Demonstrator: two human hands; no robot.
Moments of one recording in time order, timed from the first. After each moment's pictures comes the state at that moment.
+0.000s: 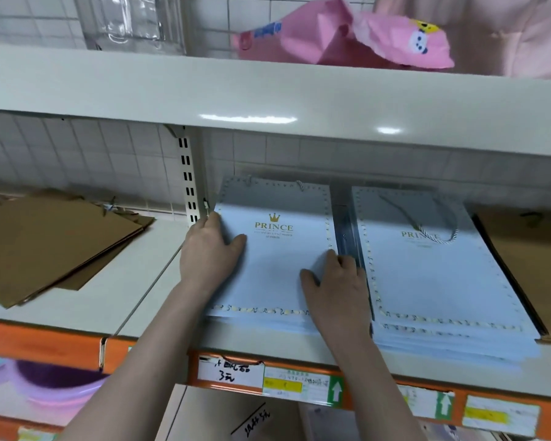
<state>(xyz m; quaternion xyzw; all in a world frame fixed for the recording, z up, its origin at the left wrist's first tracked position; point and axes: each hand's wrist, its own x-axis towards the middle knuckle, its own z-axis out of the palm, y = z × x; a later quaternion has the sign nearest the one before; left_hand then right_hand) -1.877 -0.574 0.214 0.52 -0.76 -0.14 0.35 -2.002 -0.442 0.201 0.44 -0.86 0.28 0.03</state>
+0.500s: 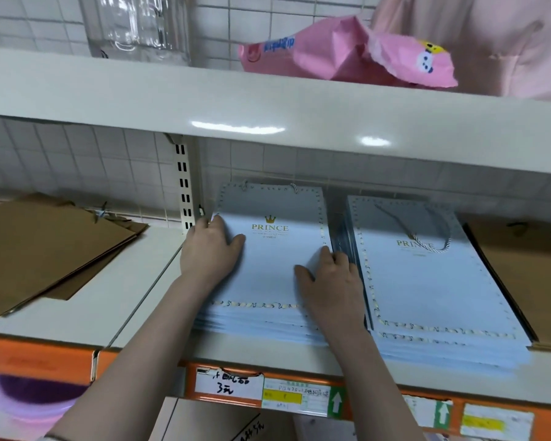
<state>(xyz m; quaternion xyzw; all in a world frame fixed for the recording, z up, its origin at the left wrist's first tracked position) -1.885 -0.598 0.215 0.53 -0.79 -0.13 0.28 -2.005 -0.458 0.212 0.44 -0.87 0.23 0.04</state>
